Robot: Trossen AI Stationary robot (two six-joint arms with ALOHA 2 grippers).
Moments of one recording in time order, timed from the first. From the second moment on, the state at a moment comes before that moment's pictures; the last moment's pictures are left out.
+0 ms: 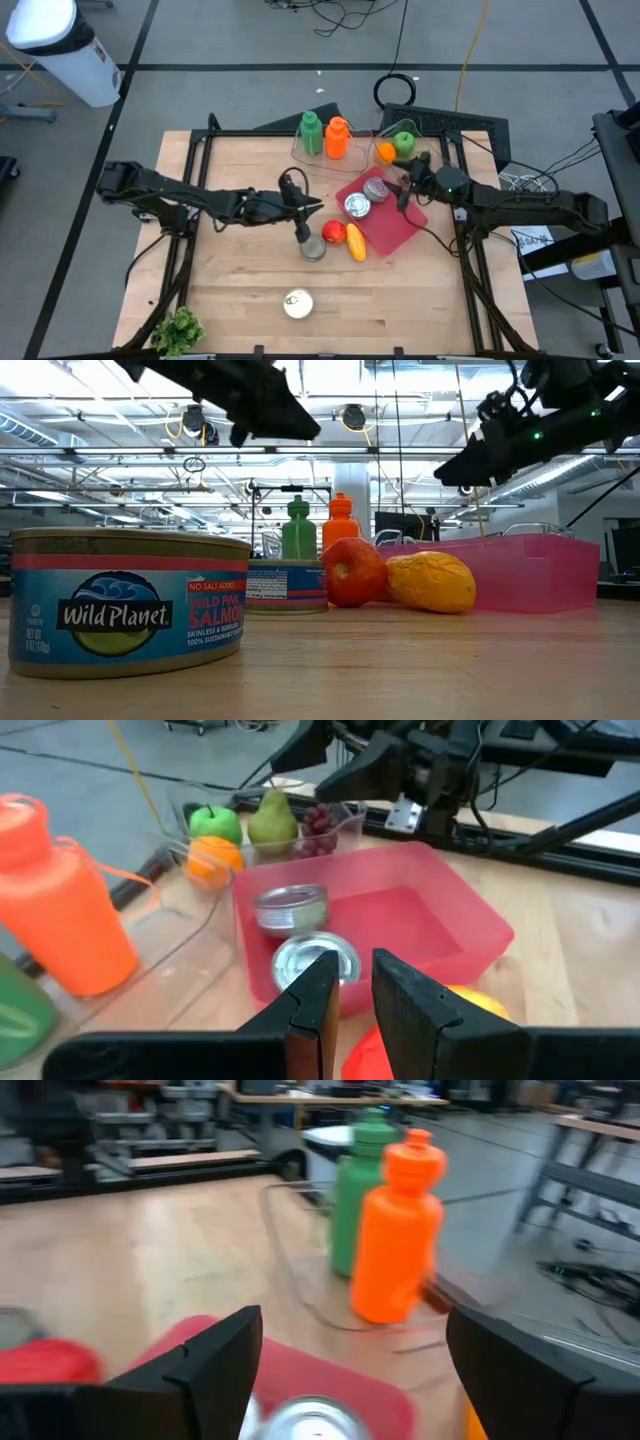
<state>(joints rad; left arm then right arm) -0.11 1.44 0.88 0.20 -0.39 -0.19 -0.29 0.74 0.29 0.26 0.23 -0.01</state>
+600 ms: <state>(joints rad) -0.12 1.69 0.89 0.32 -0.19 -0.38 -0.14 0.74 0.32 0.29 0.23 0.03</state>
